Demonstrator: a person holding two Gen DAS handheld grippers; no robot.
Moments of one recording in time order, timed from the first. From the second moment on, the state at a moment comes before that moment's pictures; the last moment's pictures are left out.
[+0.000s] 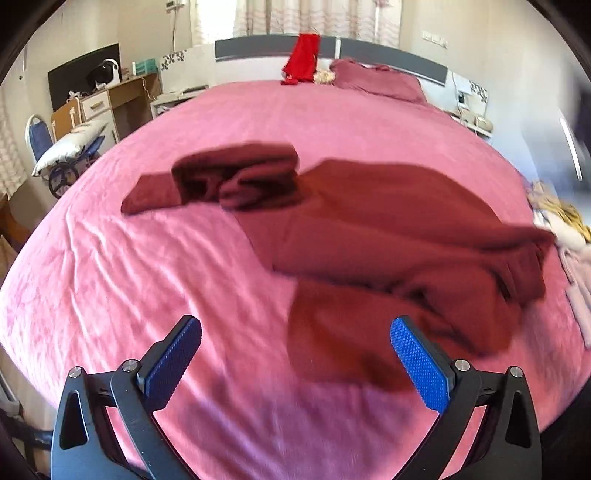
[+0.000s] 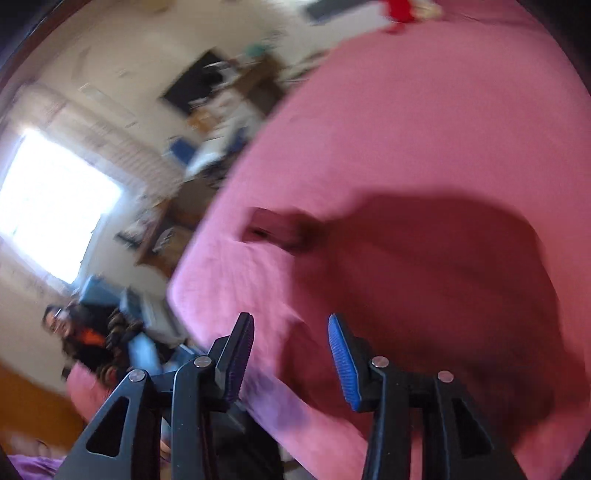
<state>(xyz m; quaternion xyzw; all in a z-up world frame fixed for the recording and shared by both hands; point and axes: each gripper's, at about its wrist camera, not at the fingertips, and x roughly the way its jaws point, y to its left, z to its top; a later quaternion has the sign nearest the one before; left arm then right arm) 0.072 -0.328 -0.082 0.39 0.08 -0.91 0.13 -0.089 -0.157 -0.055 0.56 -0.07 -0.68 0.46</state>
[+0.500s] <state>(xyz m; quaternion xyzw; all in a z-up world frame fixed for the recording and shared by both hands) -0.037 -0.366 -0.127 0.46 0.14 -0.86 0.13 -0.121 -0.033 -0.236 0.58 -0.54 -0.52 0.32</state>
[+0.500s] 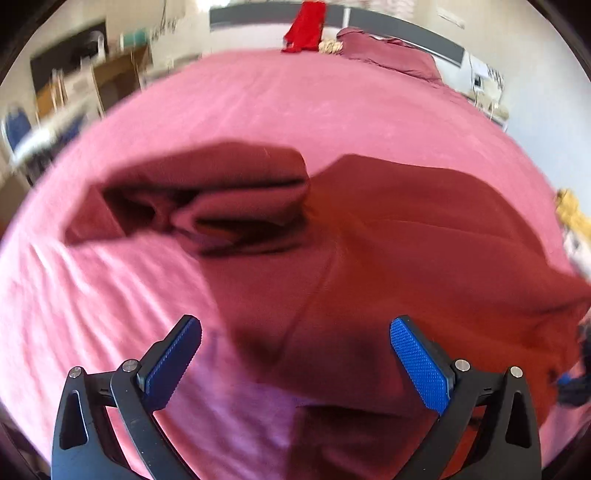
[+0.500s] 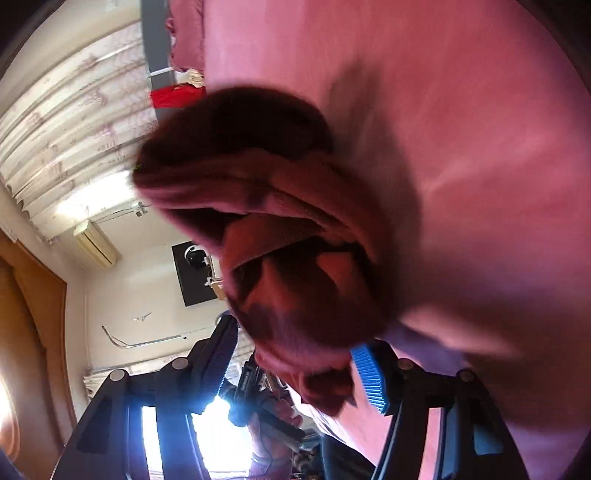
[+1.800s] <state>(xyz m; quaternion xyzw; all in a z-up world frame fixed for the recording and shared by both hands) 0.115 -0.168 -0.055 0.24 0.19 -0.95 -0.06 -0.044 0.037 0.131 0.24 -0.33 -0.71 0.58</state>
